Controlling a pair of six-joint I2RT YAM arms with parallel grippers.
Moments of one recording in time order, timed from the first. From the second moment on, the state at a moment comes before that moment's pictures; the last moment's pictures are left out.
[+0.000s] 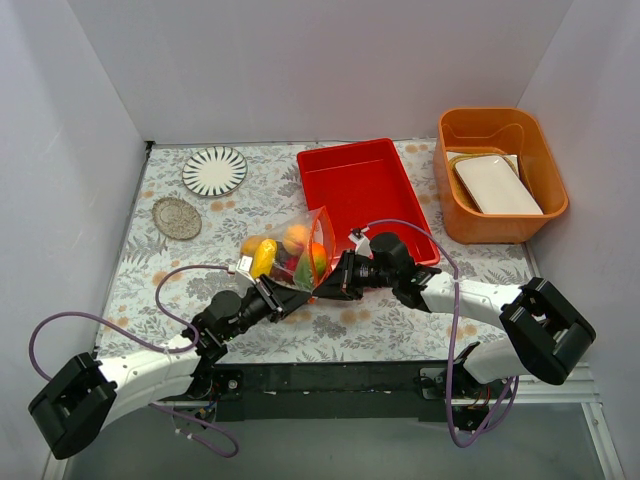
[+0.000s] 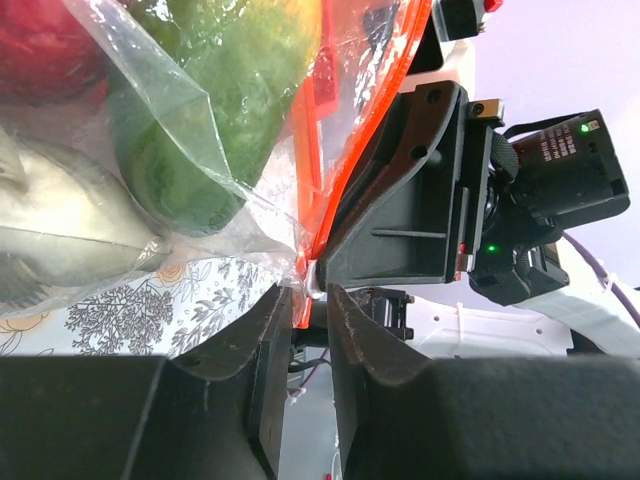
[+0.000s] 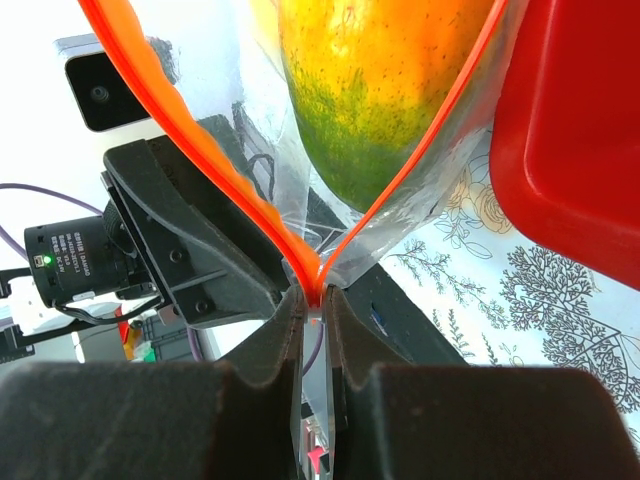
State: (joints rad) left arm -0.80 0.84 0.04 0.67 0.09 -1.37; right arm 0.80 1.38 0.59 0.31 -0.54 1.20
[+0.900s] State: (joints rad) left arm -0.80 0.95 0.04 0.73 0.14 -1.37; right arm 0.80 1.38 0.62 0.22 -0.51 1.14
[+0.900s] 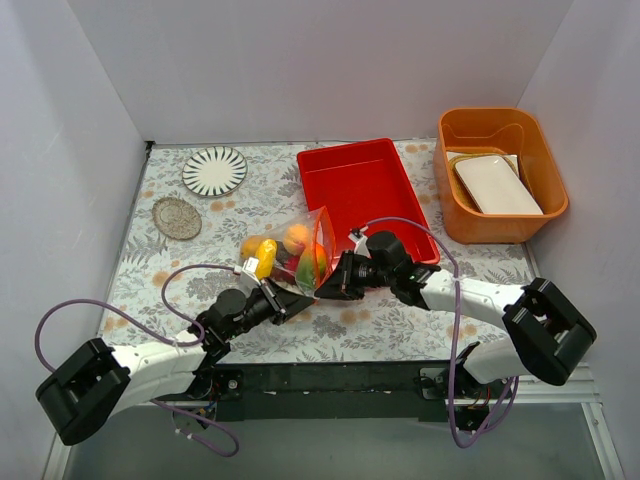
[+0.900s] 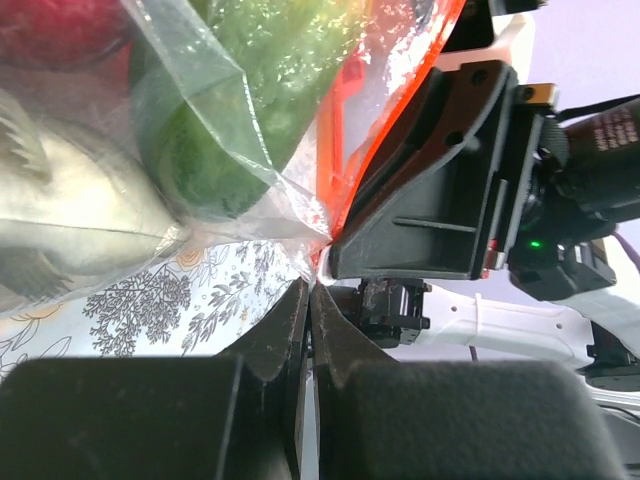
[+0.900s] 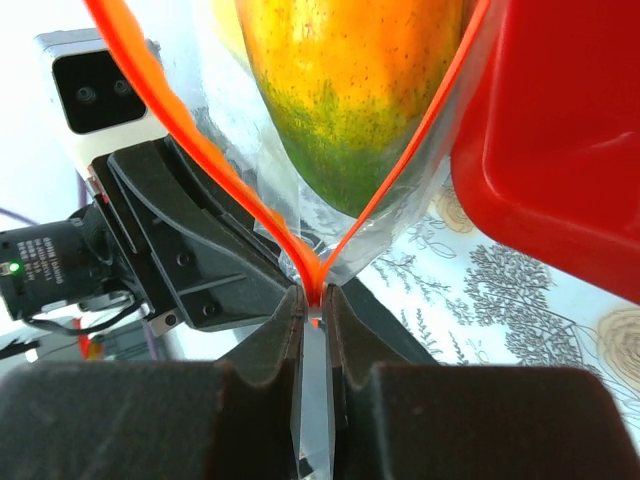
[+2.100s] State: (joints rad) left arm -0.80 0.90 0.07 0.66 0.26 -1.35; right arm 0.74 1.31 0.76 0.06 -0.11 0.95
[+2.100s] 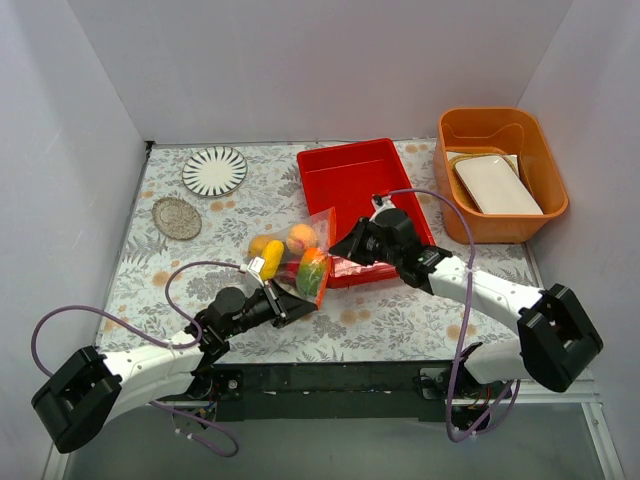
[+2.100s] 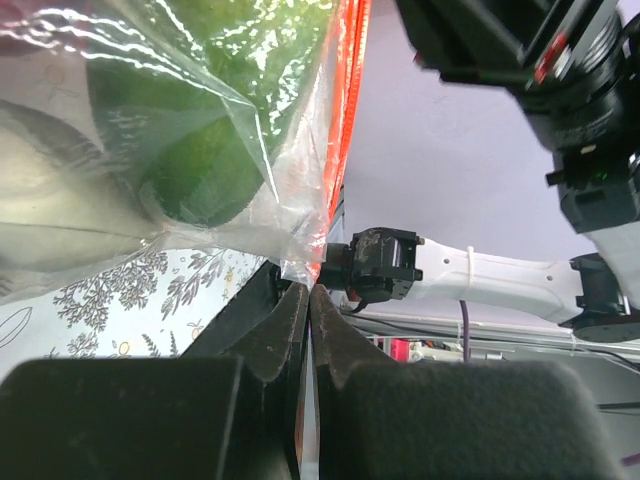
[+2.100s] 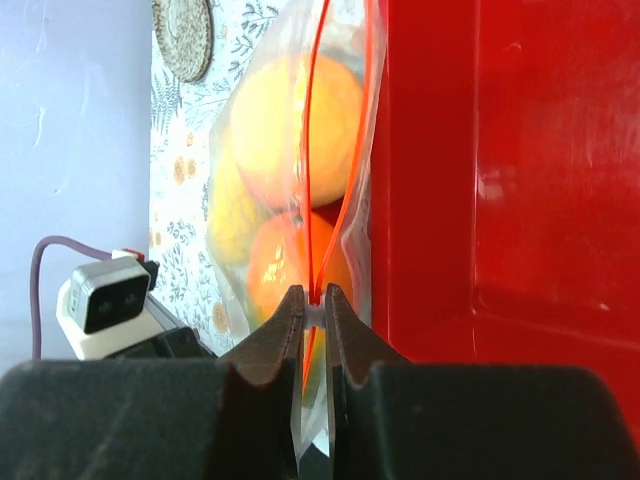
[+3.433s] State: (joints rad) left arm -0.81 0.82 0.16 0.33 0.25 -1.21; right arm 0.46 1.77 1.37 -0.09 -0.37 0.55
